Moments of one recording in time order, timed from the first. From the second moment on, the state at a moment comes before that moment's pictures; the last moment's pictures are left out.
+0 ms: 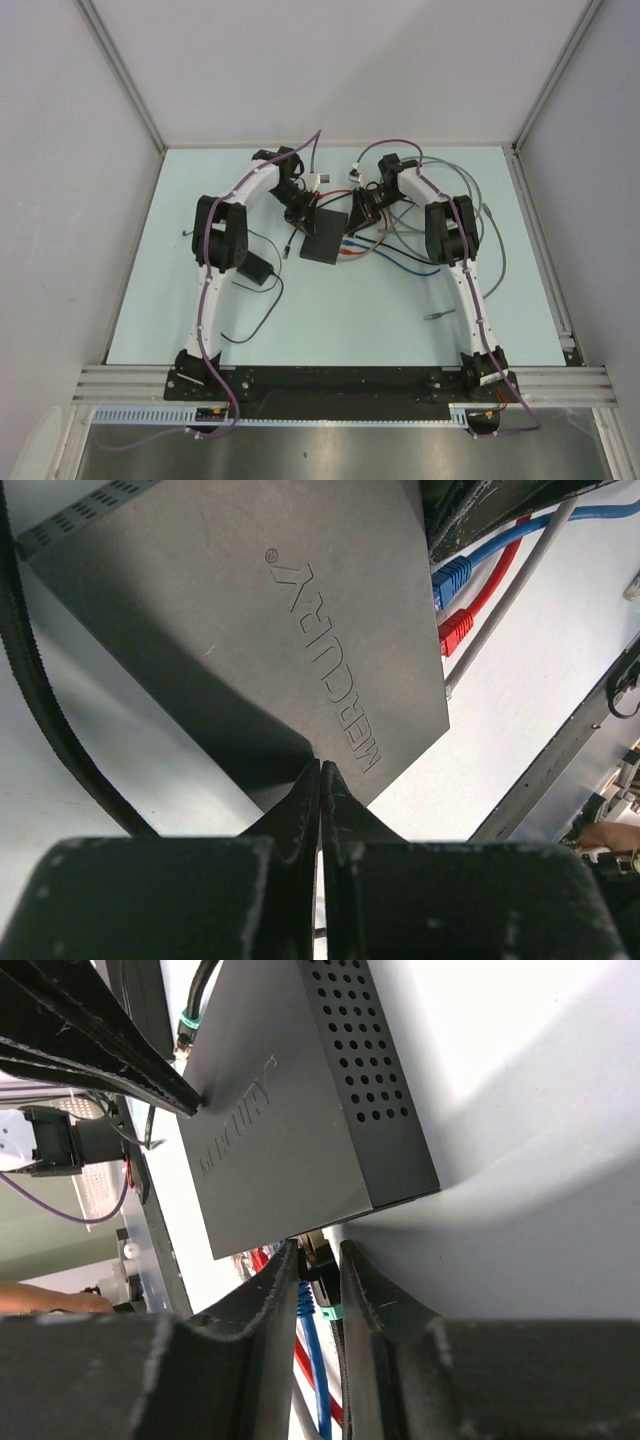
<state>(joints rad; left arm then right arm) -0.33 2.44 2.11 -1.18 0.67 0.21 0.30 2.64 2.23 -1.00 -1.05 -0.20</state>
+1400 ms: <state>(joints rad) -0.33 2.45 2.14 -1.19 0.66 0.21 0.33 2.59 2.23 -1.03 -0.89 -0.22</state>
